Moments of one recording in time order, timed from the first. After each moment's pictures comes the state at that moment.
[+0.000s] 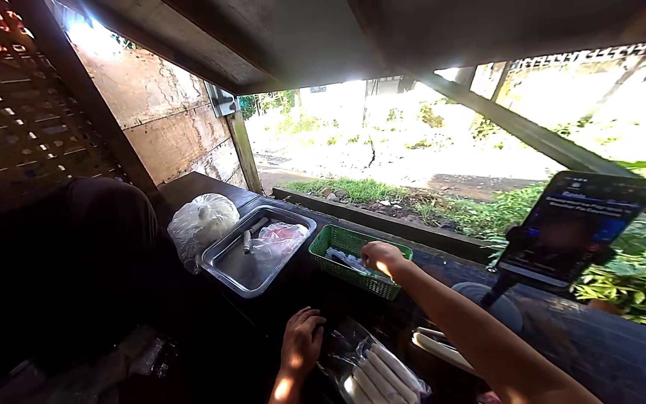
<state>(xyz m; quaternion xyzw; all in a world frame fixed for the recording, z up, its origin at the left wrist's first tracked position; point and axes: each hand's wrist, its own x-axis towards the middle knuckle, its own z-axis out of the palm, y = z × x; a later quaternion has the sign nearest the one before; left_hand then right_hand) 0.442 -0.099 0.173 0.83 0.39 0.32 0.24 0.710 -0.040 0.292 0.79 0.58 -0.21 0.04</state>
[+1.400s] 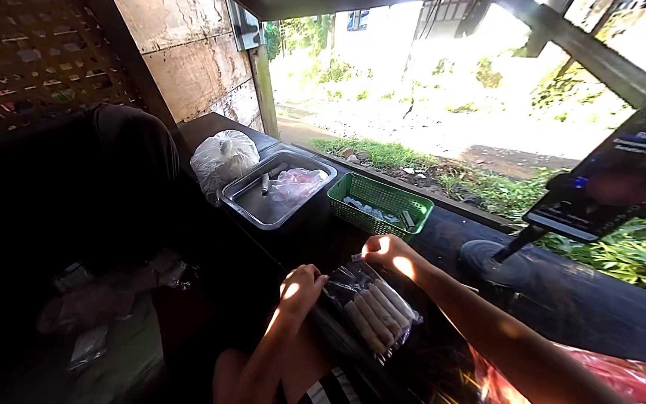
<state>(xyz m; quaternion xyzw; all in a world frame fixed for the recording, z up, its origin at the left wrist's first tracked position) 0.421 -0.140 0.251 0.74 0.57 0.01 0.35 0.649 -0.144 0.269 0.71 0.58 -0.37 -0.16</state>
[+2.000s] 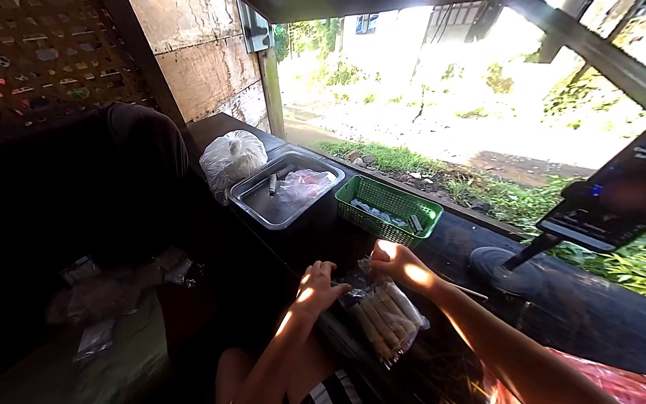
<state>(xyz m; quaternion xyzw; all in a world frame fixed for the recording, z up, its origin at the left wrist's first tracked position) 0.433 -0.138 0.240 0.76 0.52 0.05 0.39 0.645 -0.161 0.254 0.62 0.59 -0.41 -0.30</state>
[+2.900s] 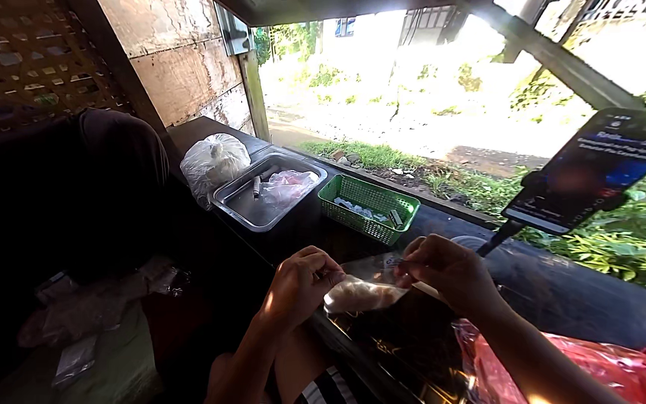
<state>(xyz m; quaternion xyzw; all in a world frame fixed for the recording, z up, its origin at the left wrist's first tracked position) 0.401 -0.184 0.326 0.82 0.32 0.33 0.33 0.649 -0.250 0.304 0.47 0.57 -0.32 -0.59</state>
